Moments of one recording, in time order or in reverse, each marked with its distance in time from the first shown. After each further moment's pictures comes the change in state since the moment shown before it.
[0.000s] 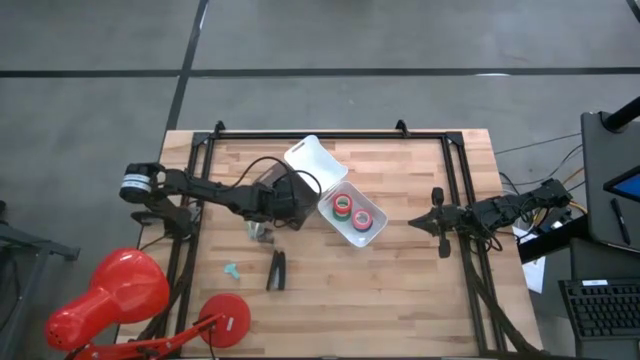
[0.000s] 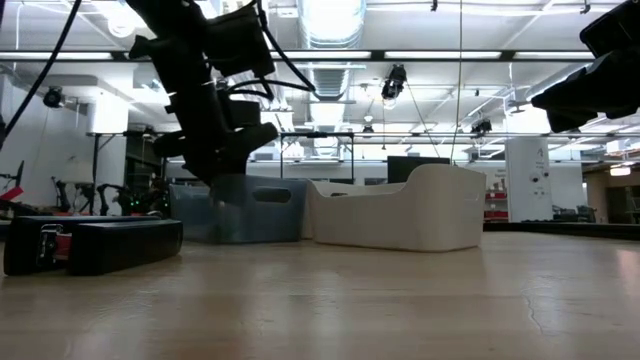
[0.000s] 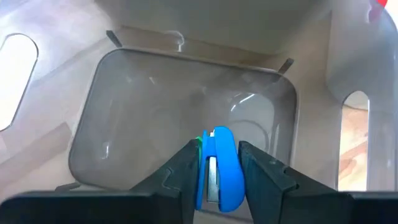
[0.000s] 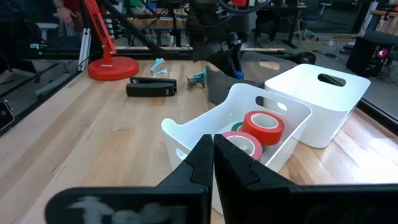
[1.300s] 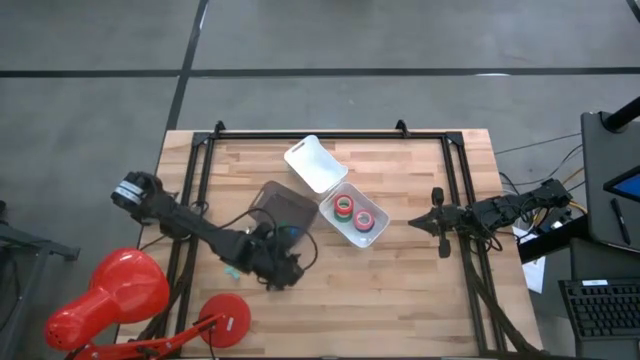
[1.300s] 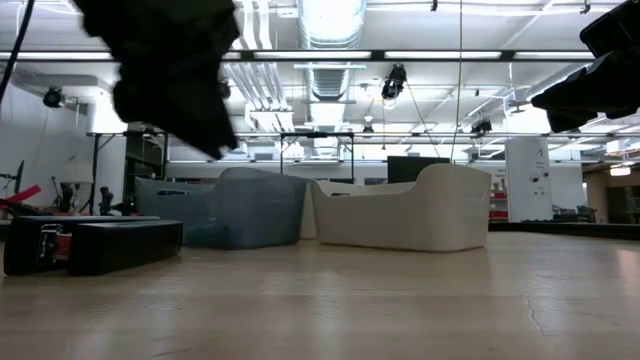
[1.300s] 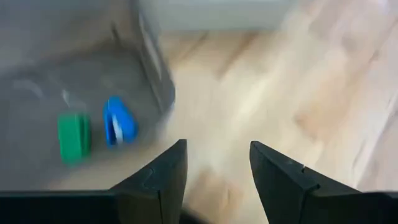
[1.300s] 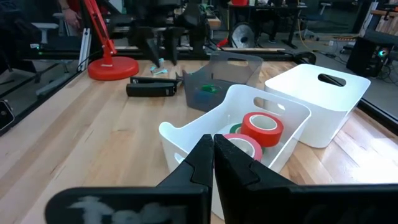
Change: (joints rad) left arm -0.468 -0.008 0.085 0.020 -0.062 -0.170; right arm 0.000 0.000 0.000 0.000 0.000 0.000
